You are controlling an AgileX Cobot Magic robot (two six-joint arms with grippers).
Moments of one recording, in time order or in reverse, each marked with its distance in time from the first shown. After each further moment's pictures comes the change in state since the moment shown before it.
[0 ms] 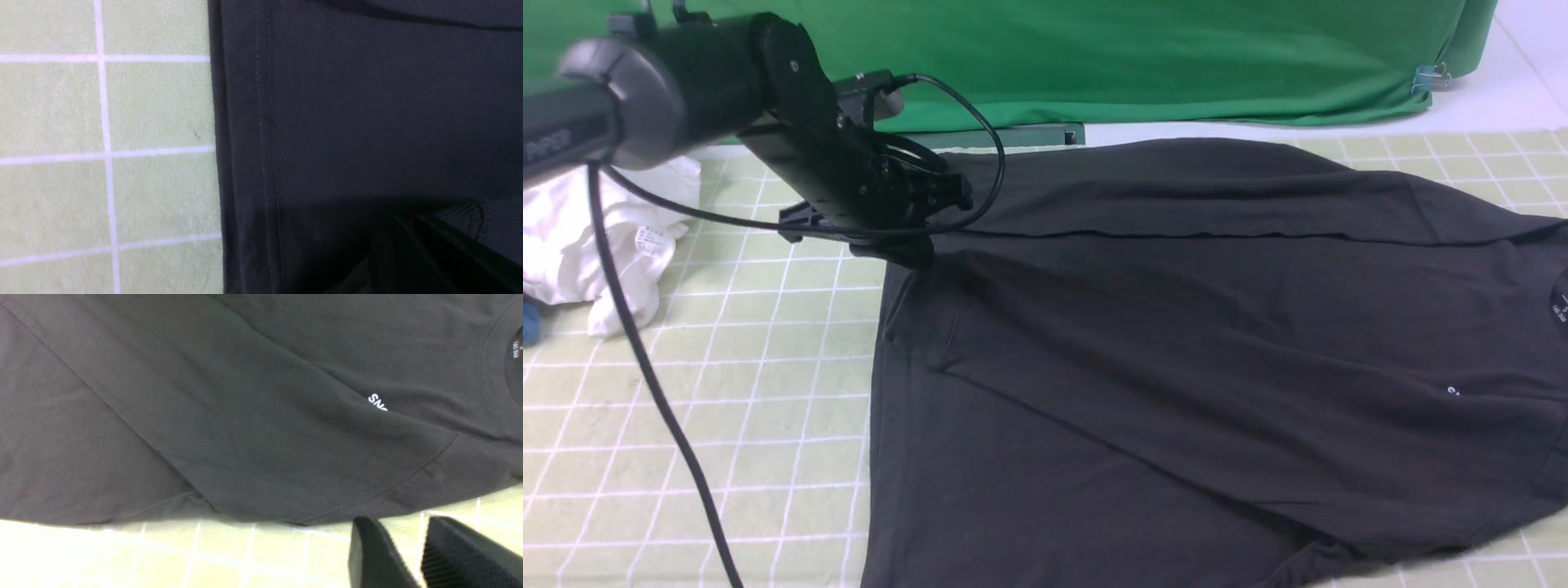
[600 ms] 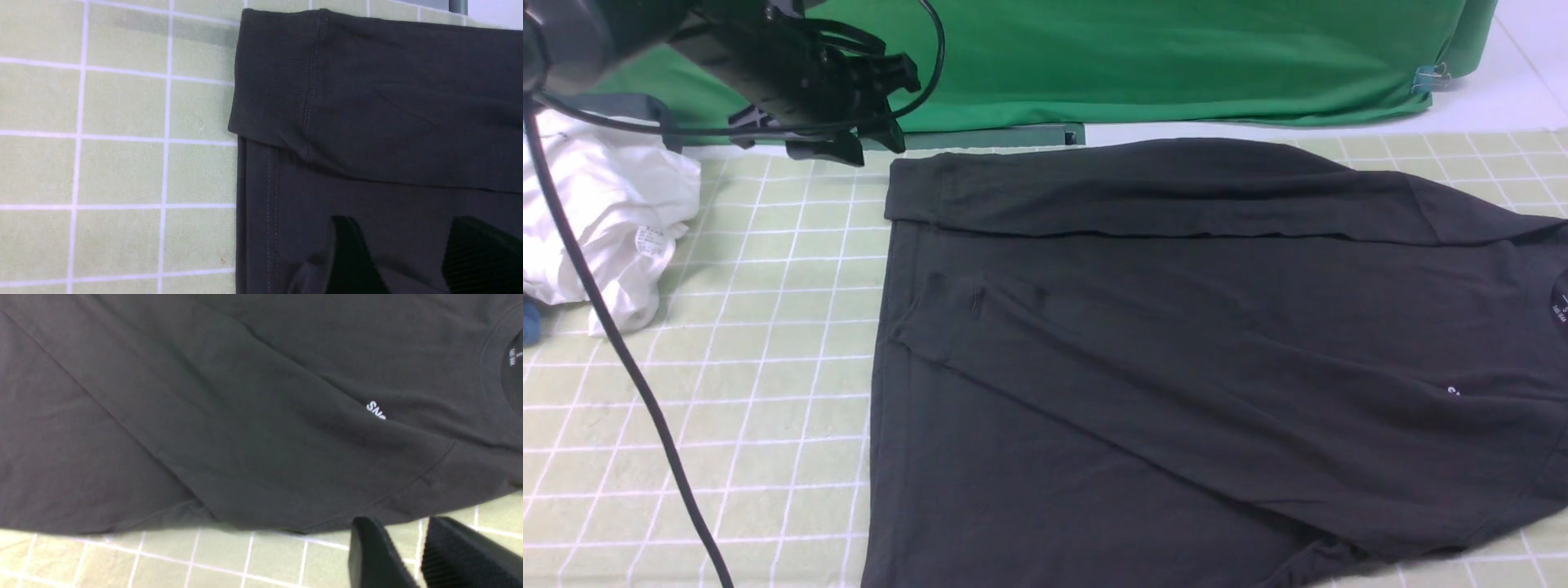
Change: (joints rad) right arm 0.000 0.000 0.000 0.000 -0.021 0.006; left arm 0.101 0.022 -0.209 -0.043 0.025 0.005
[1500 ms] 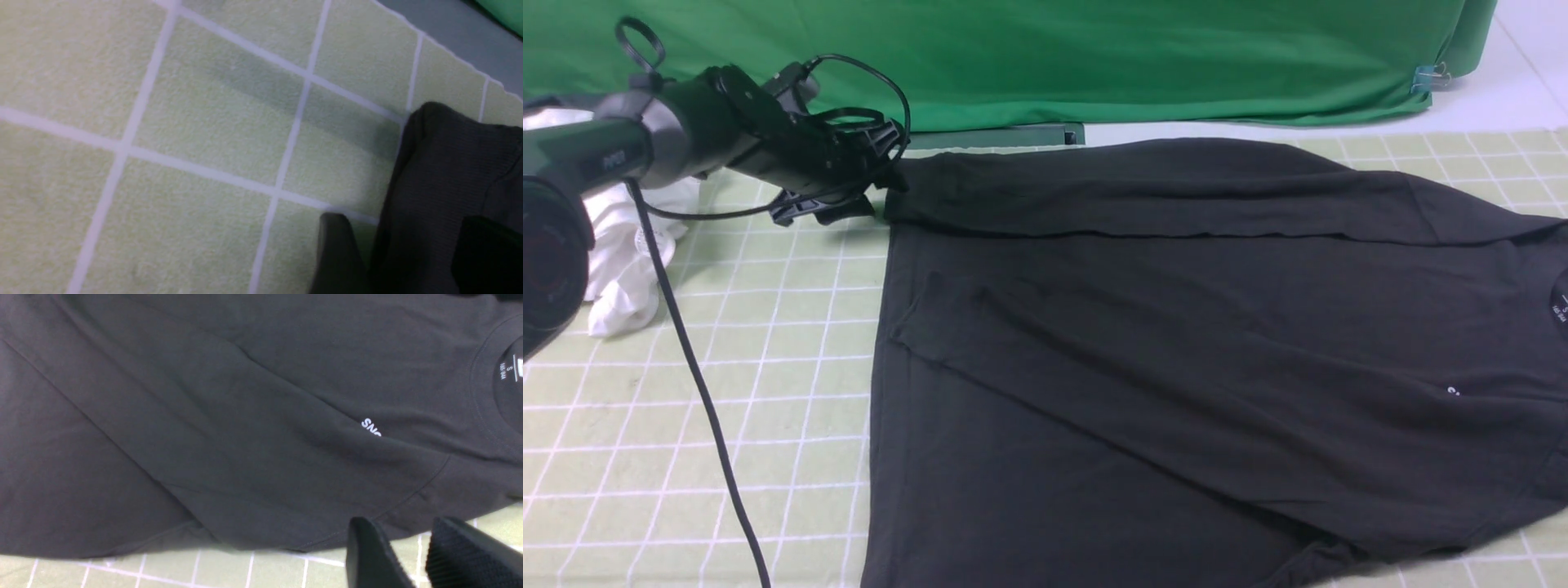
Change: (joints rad) right arm 0.000 0.000 0.000 0.000 -0.043 0.027; left arm 0.088 0.317 -0.038 -0.332 -0.340 0.127
